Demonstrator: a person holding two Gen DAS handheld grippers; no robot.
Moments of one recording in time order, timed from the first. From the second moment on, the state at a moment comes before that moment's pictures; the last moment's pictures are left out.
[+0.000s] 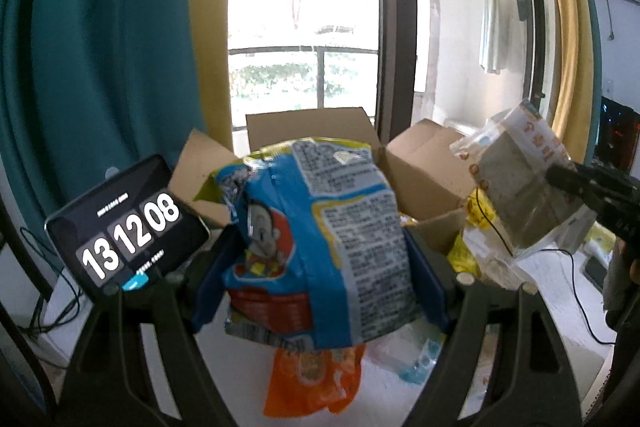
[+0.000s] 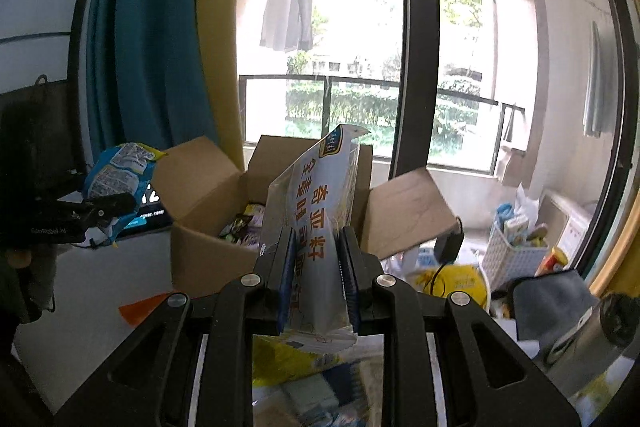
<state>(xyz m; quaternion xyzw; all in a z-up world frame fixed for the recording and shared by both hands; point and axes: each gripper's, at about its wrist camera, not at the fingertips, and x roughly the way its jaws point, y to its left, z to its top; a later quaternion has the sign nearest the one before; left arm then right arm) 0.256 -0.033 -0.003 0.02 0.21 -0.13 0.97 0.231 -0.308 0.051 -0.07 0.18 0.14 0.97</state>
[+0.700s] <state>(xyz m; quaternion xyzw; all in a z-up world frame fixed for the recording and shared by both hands) 0.352 -0.062 0.006 0.04 0.20 -0.13 0.97 0.288 -0.325 0.061 -0.07 0.15 0.13 0.98</state>
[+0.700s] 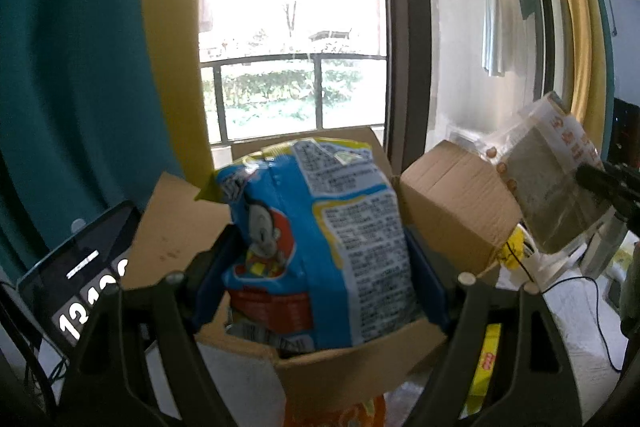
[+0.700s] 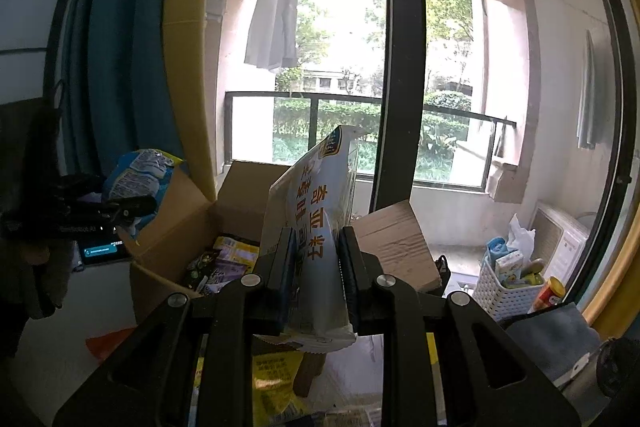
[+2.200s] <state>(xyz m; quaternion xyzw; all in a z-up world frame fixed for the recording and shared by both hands) 0.361 -0.043 0.025 -0.02 0.17 -0.12 0.98 0.379 -0.279 0.039 -0.06 0.24 0.12 0.96</state>
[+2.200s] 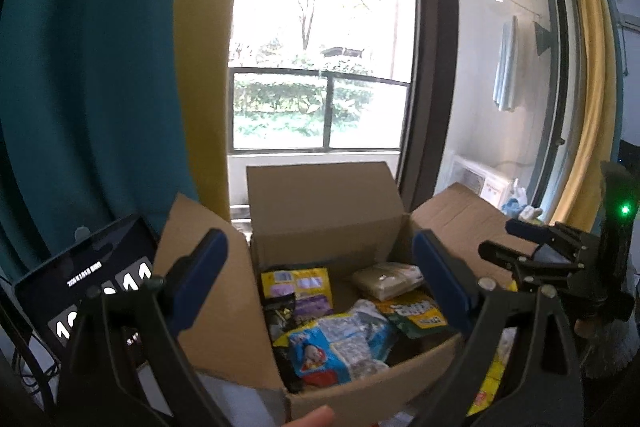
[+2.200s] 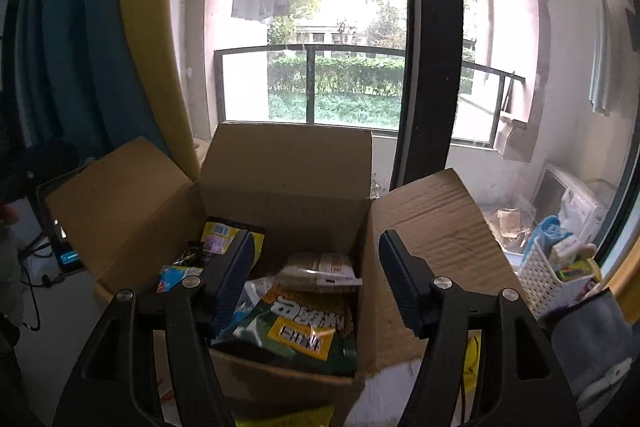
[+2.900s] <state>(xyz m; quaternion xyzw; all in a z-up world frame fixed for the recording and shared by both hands) 0.260 -0.068 0.039 0.00 0.16 -0.15 0.98 0.277 -0.294 0.053 -0.03 0.22 0.15 0.96</state>
